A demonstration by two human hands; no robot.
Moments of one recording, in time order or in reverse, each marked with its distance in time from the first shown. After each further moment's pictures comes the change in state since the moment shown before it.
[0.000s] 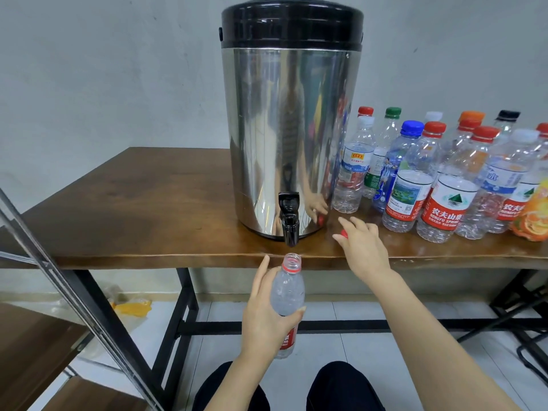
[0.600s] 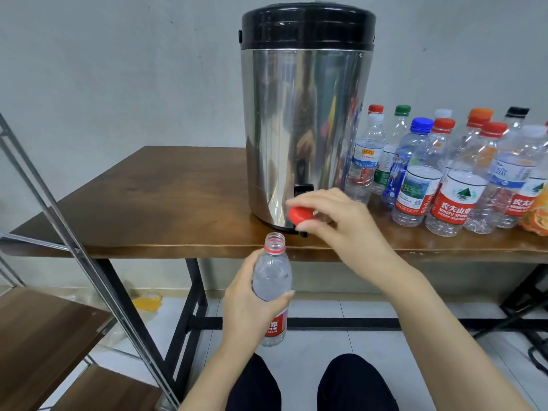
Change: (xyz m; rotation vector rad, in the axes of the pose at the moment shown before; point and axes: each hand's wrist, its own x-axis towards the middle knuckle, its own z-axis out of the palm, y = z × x) left_hand -0.021 0.017 -0.058 -0.055 0.174 0.014; right_hand -0.073 -0.088 -0.088 0.636 0.114 -0.713
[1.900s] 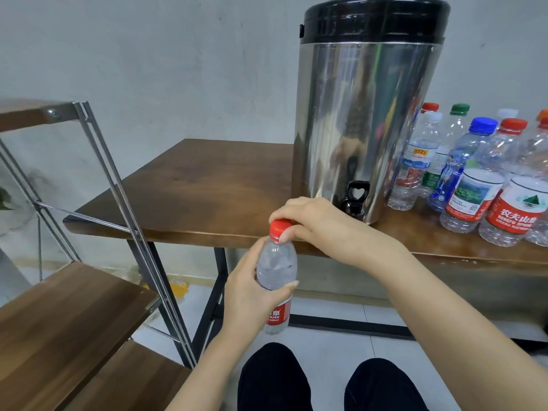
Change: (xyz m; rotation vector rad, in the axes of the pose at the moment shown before) left_hand 0.008 -0.013 -0.067 0.052 0.053 0.050; right_hand 0.058 -0.044 0.067 -0.192 -0.560 0.017
